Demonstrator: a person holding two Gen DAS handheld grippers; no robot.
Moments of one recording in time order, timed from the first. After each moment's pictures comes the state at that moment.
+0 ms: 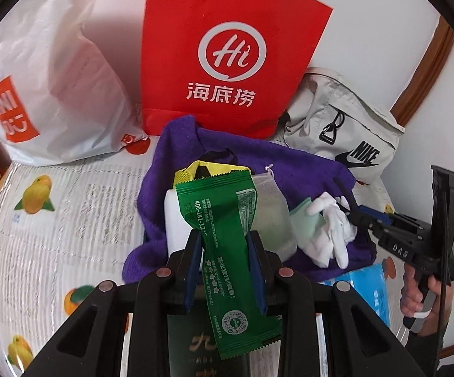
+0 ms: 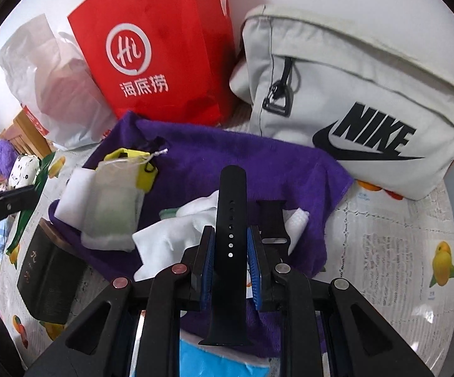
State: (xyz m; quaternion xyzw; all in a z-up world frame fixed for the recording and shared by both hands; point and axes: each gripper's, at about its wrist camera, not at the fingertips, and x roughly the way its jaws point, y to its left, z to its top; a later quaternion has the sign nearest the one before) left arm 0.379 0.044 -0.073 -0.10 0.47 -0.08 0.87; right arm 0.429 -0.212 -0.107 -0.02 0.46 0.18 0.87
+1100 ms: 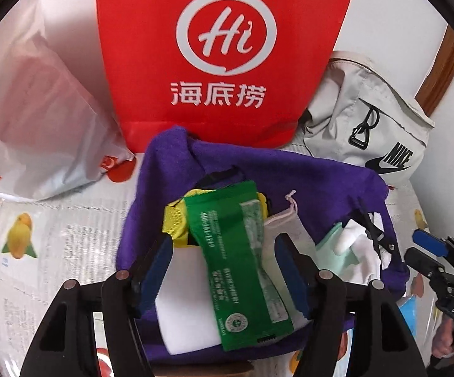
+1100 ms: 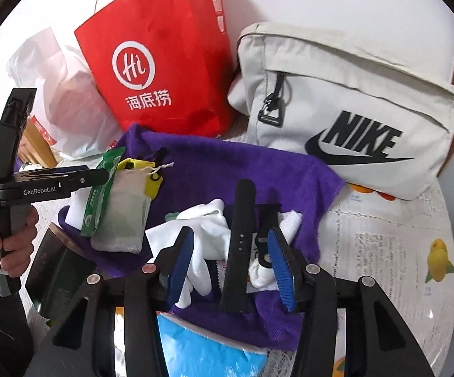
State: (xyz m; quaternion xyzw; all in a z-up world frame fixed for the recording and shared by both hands) left arm 0.446 0.021 -0.096 -0.05 0.49 -0.06 0.87; right arm 0.415 -0.222 -0.088 0.00 0.44 0.18 0.88
